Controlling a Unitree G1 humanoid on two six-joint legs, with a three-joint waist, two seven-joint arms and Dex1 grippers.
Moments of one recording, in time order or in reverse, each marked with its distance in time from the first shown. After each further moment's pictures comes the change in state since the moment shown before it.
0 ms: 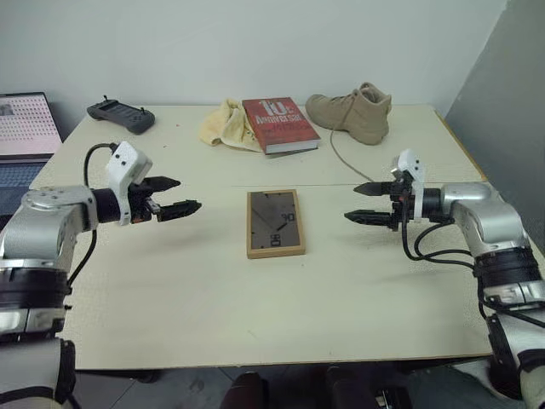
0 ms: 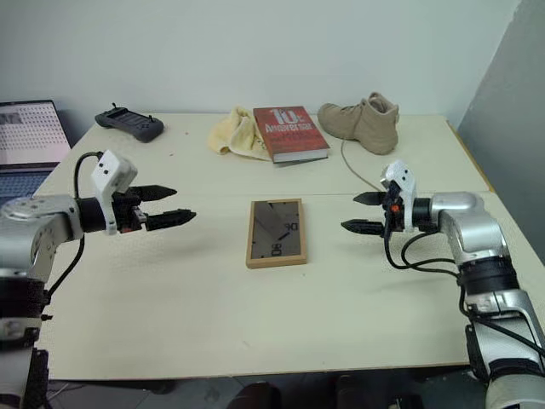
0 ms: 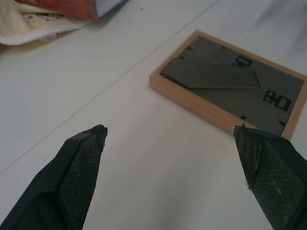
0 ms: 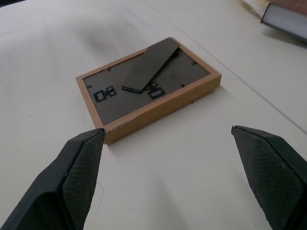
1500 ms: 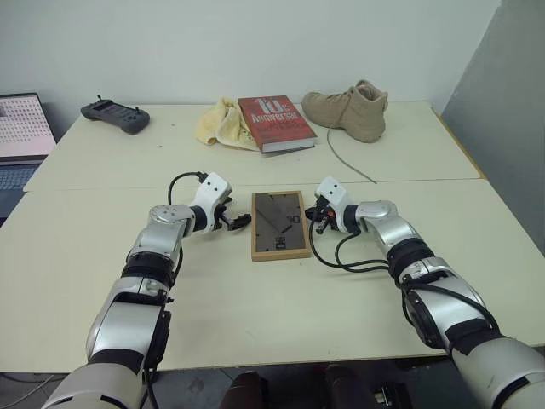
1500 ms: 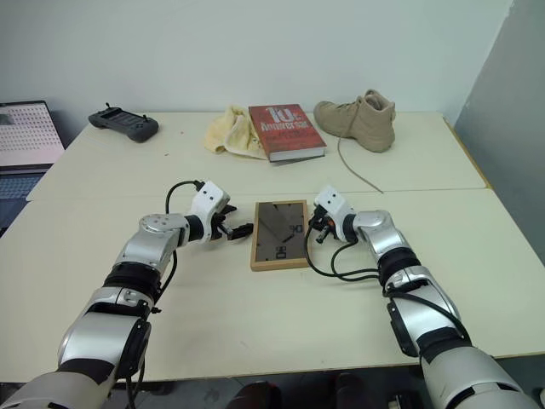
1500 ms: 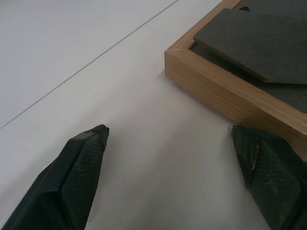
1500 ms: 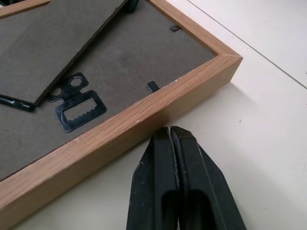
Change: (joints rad) left arm -0.158 -0.449 -0.100 0.410 0.322 -0.279 0.303; right arm -0.172 0.426 0.056 0.572 -0.355 -0.401 -0.422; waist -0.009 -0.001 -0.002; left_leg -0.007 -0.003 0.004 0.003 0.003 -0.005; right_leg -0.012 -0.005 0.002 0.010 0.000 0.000
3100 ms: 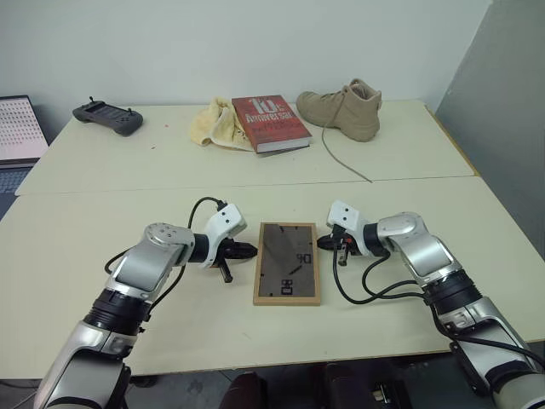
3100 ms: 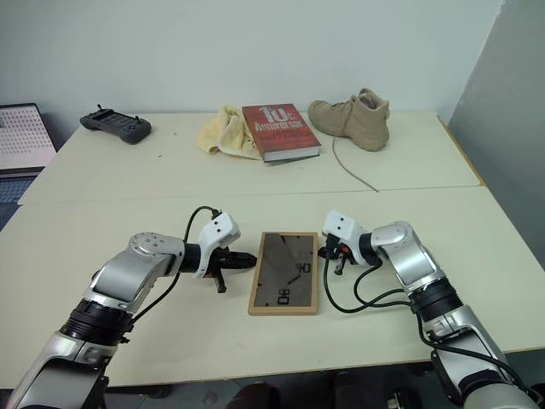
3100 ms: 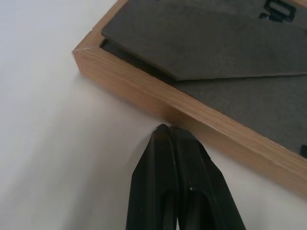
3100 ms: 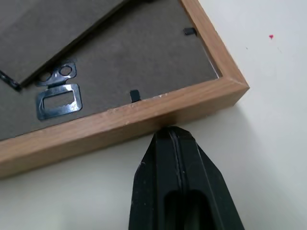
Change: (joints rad) left arm 0.293 0.238 -0.155 -0.758 -0.185 0.469 -0.222; right arm 0.291 -0.228 0.152 -0.754 0.044 0.408 0.205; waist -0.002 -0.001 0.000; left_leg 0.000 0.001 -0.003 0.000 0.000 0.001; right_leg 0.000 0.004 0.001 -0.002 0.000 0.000
